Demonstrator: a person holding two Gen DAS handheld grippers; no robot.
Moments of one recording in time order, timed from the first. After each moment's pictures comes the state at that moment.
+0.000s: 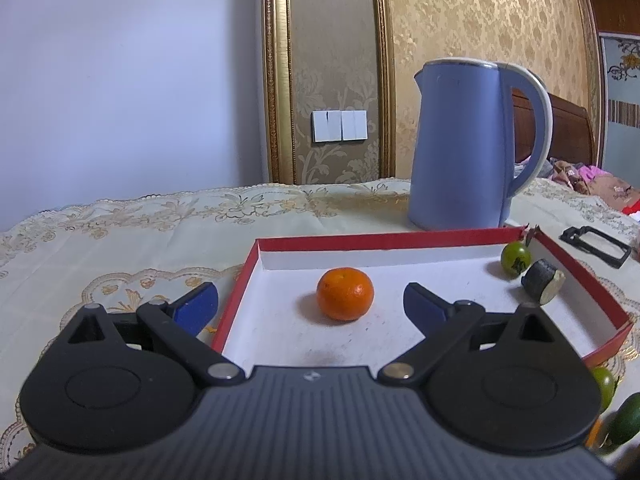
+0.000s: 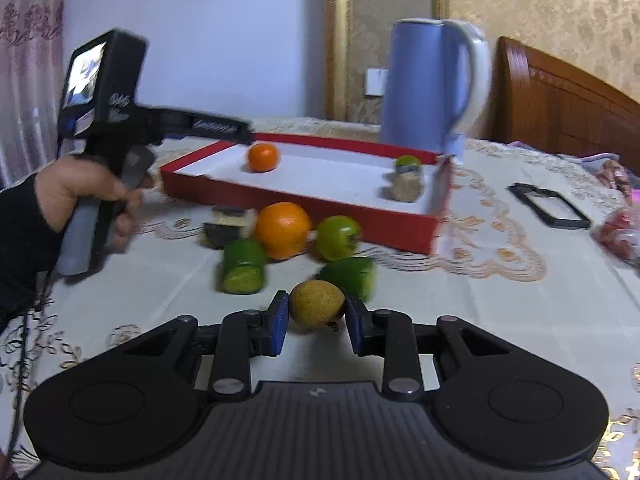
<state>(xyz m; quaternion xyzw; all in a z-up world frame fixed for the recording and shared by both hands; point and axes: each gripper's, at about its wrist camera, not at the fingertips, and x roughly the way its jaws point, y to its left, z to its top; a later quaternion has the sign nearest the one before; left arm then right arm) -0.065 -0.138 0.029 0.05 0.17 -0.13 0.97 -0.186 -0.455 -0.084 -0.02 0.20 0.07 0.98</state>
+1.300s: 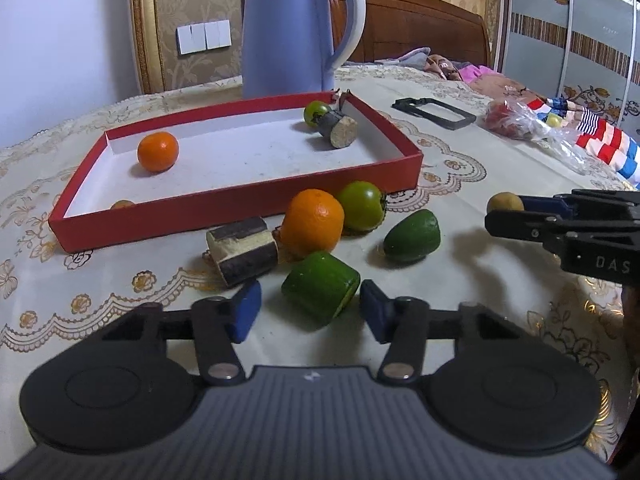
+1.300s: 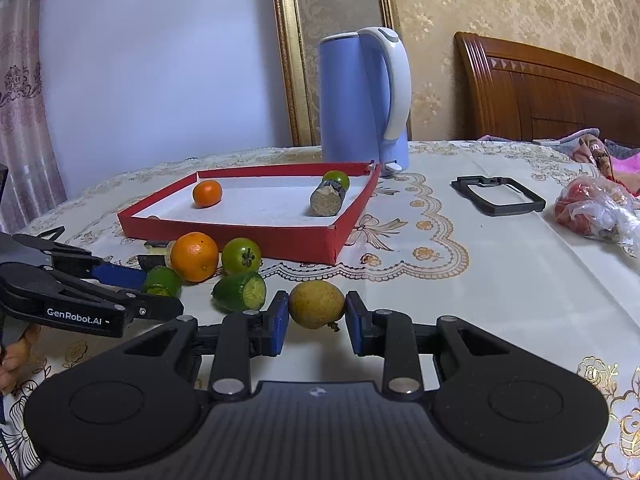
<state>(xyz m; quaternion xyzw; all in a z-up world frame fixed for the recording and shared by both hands) -0.183 -0.192 0.003 0.11 0.31 -0.28 0.90 -0.191 -0.530 -0.086 0.04 0.18 0.08 0.98</state>
